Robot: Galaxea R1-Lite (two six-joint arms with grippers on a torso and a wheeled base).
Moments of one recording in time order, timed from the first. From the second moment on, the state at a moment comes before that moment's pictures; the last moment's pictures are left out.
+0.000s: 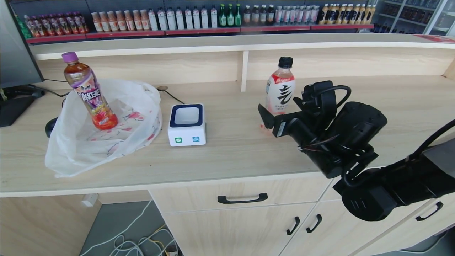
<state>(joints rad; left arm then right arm) 0.00 0.00 0.00 0.00 0.00 0.01 0.54 1.97 -0.92 -1.34 -0.21 -0.12</state>
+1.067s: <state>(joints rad) 0.00 0.00 0.00 0.00 0.00 0.01 0.51 2.11 -1.16 -1.24 -0.20 -0.13</state>
